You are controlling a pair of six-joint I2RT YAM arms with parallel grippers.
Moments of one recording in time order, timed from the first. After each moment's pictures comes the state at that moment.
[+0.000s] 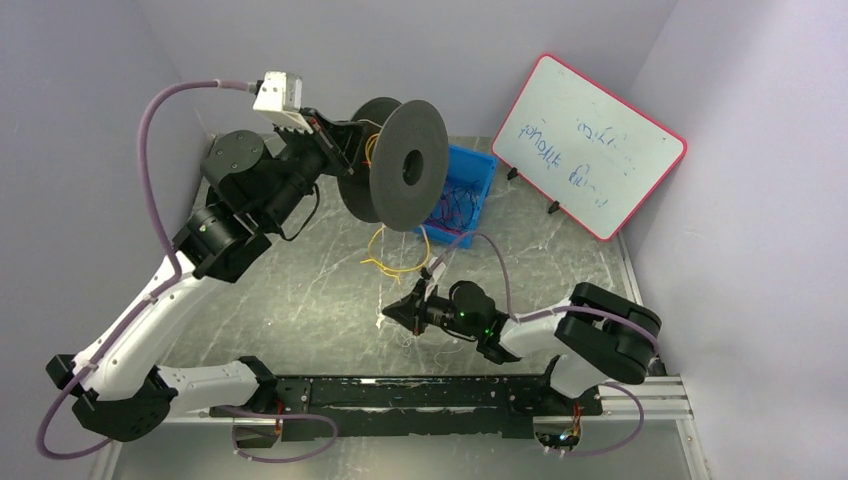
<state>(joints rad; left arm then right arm) -0.76 1.14 1.52 -0.24 -0.24 -0.39 1.02 1.51 0.32 1.07 -0.17 0.40</state>
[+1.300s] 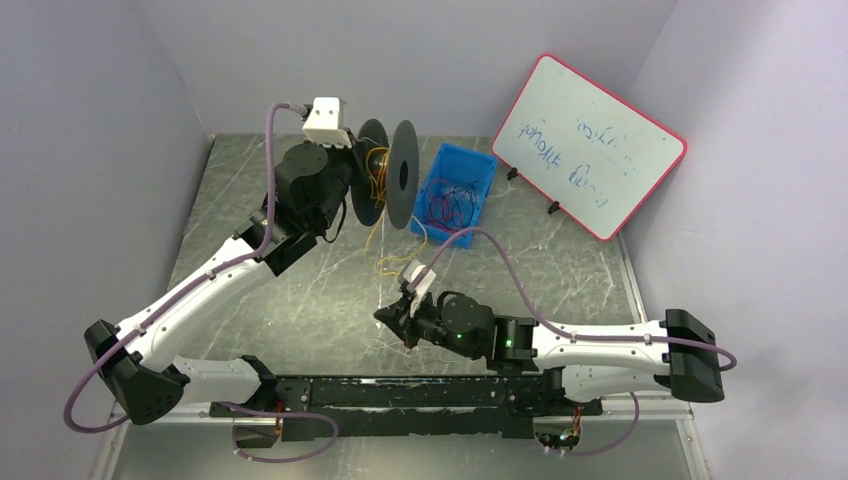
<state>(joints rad) -0.76 1.24 1.30 -0.05 -0.52 -0.24 1.38 1.09 0.64 0.29 0.26 0.21</state>
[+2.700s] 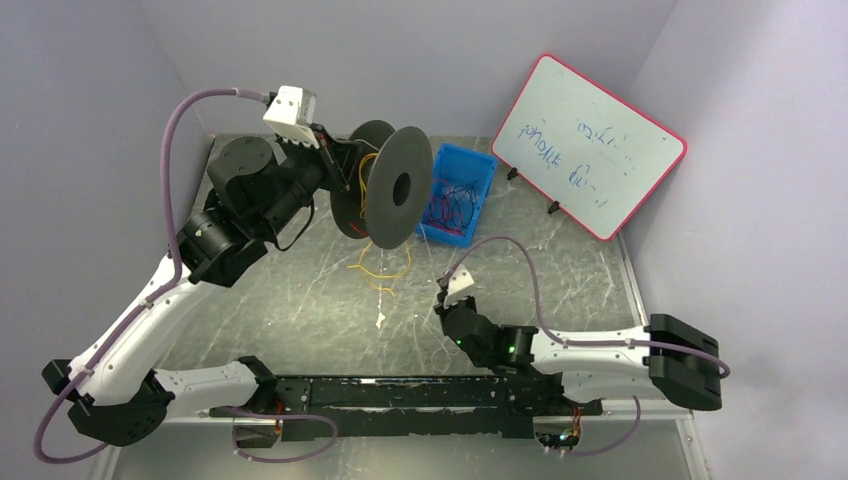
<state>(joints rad) -0.76 1.12 1.49 -0.35 -0.27 -0.30 1.28 1.06 0.37 0.20 0.79 0.32</state>
